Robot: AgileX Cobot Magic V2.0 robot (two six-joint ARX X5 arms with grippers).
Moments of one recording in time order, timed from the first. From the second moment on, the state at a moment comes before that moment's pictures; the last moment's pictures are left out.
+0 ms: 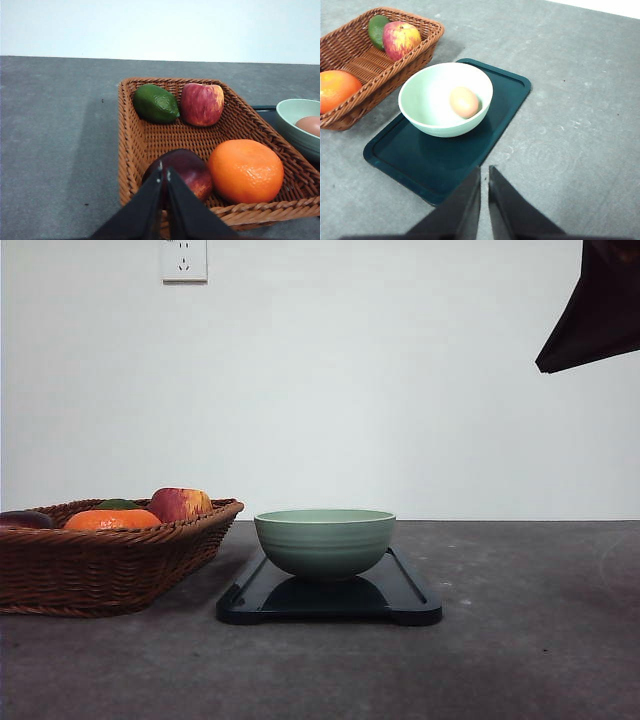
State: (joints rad) left_arx 0.02 0.00 0.03 -0.15 0.19 -0.04; right_arx 0.46 0.77 0.58 -0.26 -0.10 0.05
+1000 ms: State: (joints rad) left_arx 0.02 0.00 0.03 -0.15 0.19 -0.04; right_arx 0.03 0.06 0.04 -0.04 -0.07 -0.02
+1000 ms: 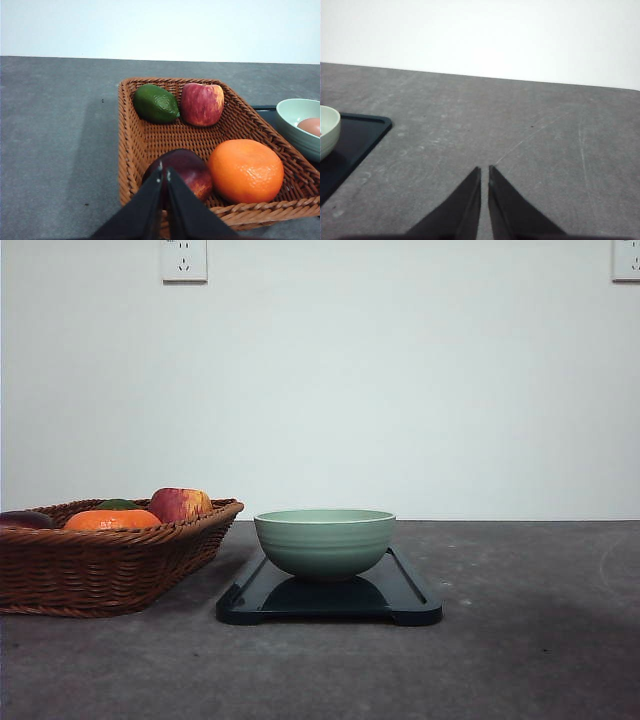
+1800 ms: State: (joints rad) left_arx 0.02 0.00 0.03 -0.15 0.19 -0.04; right_arx 0.01 0.00 0.02 -0.06 -0.08 -0.01
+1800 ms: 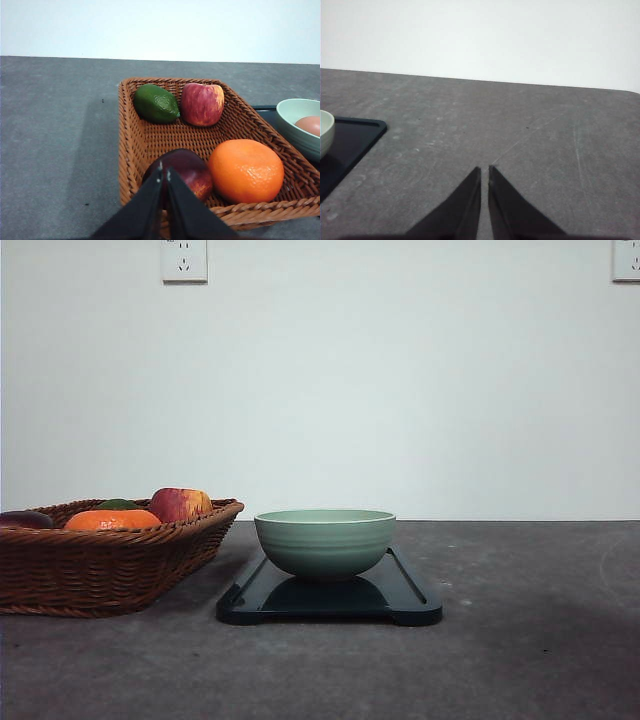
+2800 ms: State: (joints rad) left_arx 0.02 0.00 0.03 -0.15 0.19 -0.04; right_arx 0.01 0.00 0.02 -0.06 -0.08 -0.01
